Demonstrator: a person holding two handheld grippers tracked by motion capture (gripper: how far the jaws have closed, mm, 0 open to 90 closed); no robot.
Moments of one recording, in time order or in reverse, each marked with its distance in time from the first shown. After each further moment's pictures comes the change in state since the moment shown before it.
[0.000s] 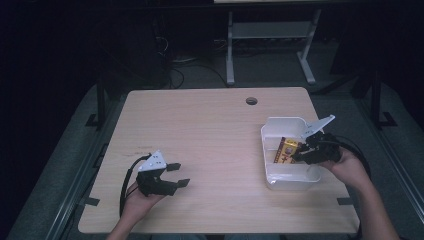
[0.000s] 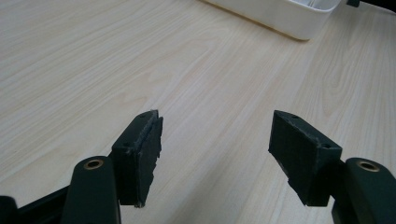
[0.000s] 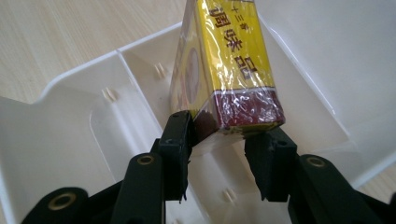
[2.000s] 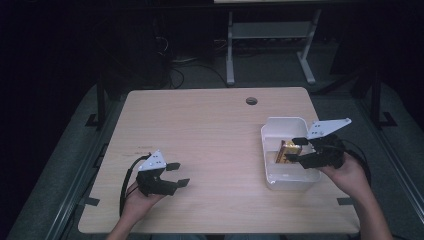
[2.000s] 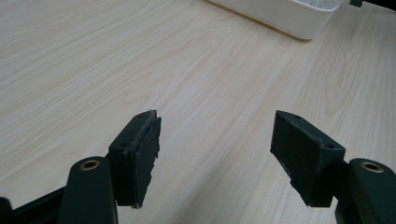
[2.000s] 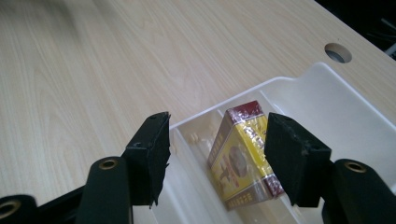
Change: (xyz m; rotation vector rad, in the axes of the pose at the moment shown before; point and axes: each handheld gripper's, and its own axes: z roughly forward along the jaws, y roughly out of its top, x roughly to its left) left arm 0.001 0.000 0.001 0.002 0.004 -0.007; right arm 0.041 0.014 -0.039 -0.247 -0.035 0.000
